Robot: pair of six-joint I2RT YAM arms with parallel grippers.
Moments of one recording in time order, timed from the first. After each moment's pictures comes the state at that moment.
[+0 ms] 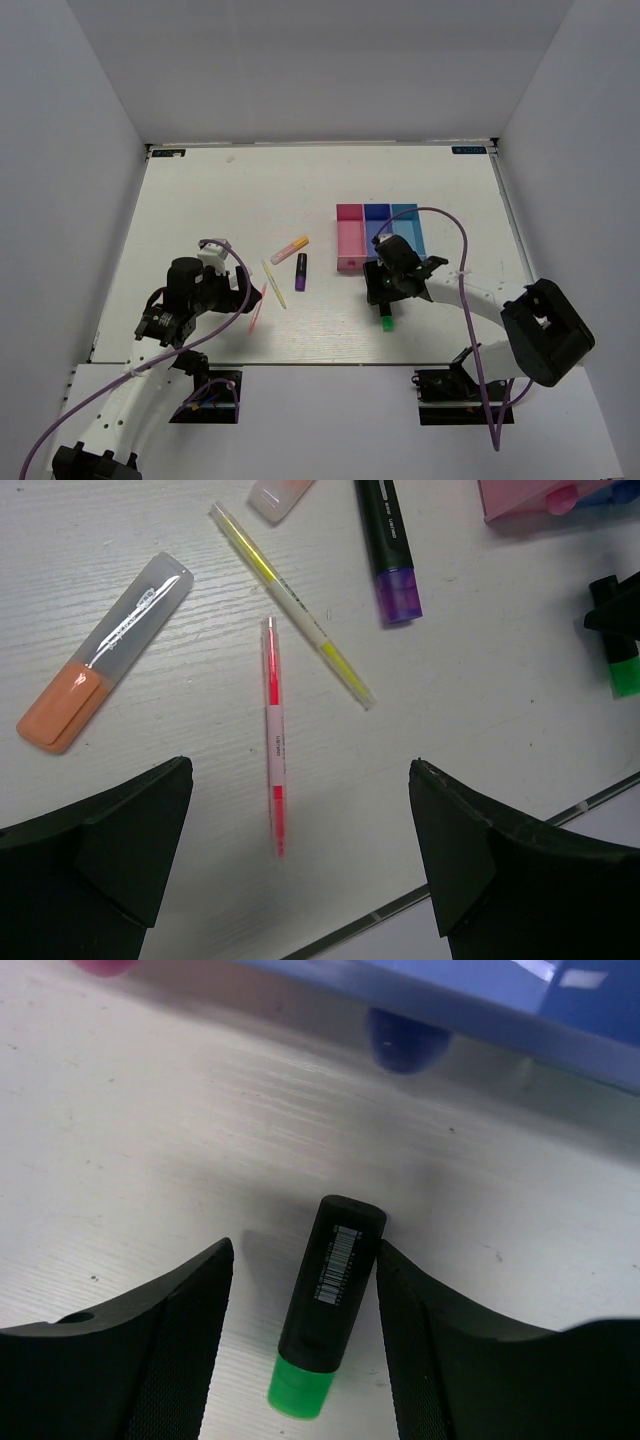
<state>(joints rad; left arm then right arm) -0.24 0.58 0.45 -0.54 0.27 -0.24 0.69 1.38 0.66 -0.35 0.01 0.40</state>
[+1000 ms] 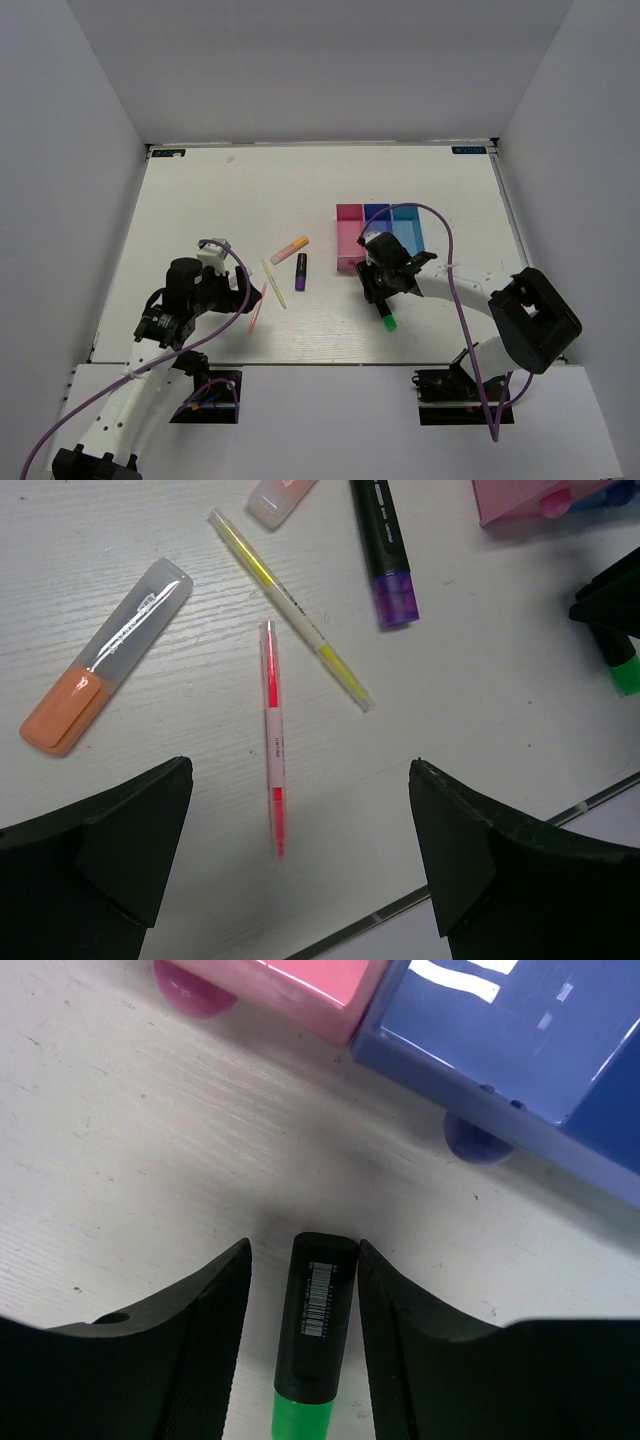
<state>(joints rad) -0.24 0.57 0.45 -0.54 0.27 -0.24 0.72 1.47 0.72 -0.33 0.03 0.24</state>
